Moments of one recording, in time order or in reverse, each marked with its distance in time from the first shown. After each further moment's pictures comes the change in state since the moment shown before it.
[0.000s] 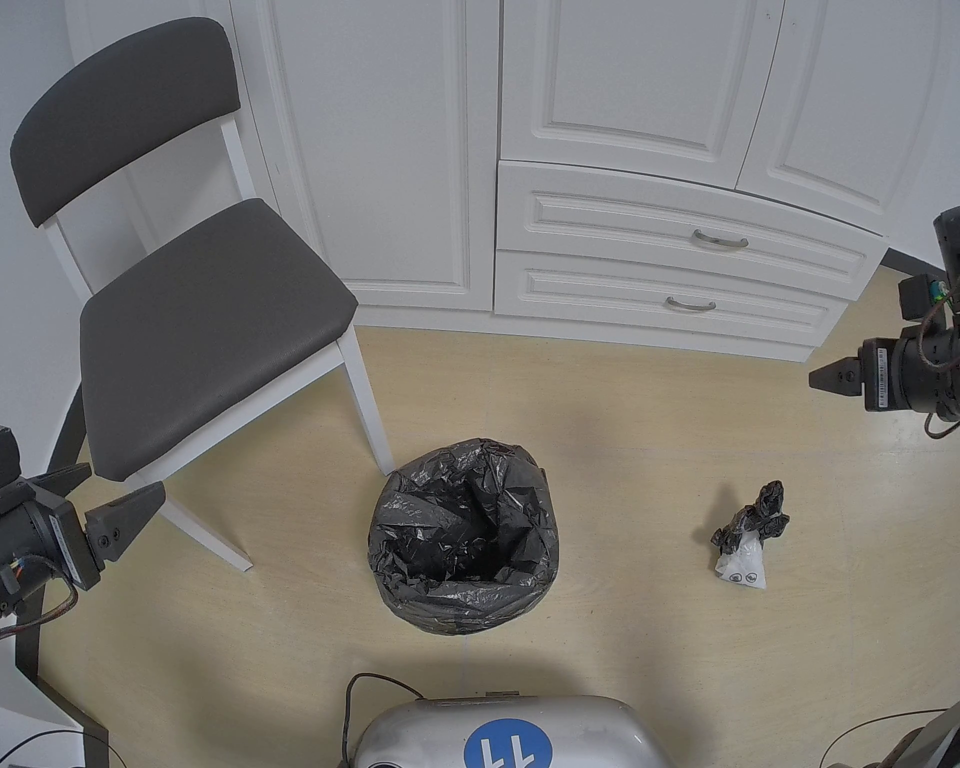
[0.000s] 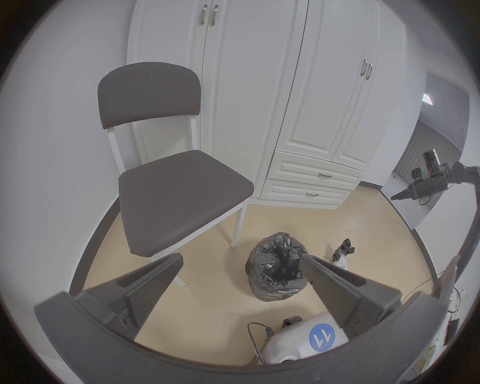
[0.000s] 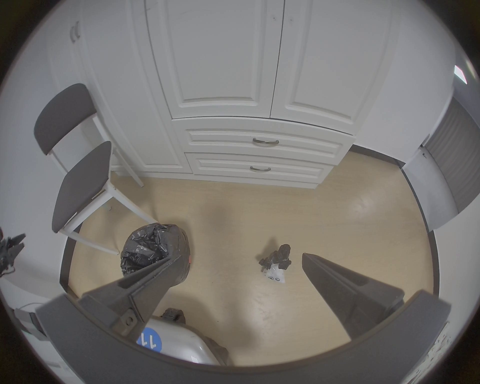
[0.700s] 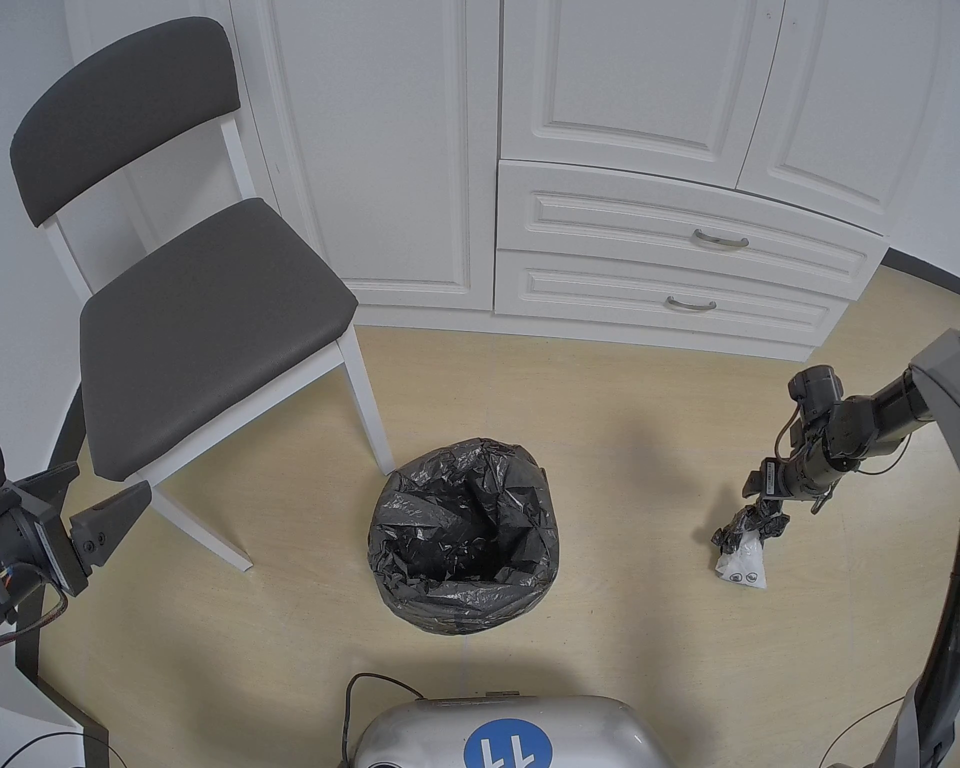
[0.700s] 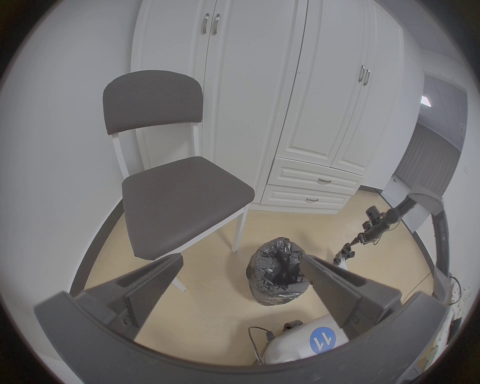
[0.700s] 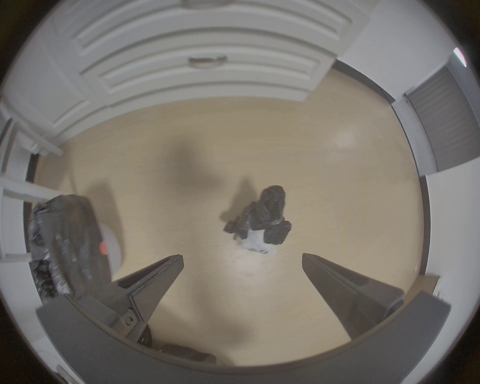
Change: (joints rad) left arm 0.007 -0.053 0.022 -0.013 0.003 0.002; right arm -0.307 0.807 -0.057 -0.346 0.086 0.026
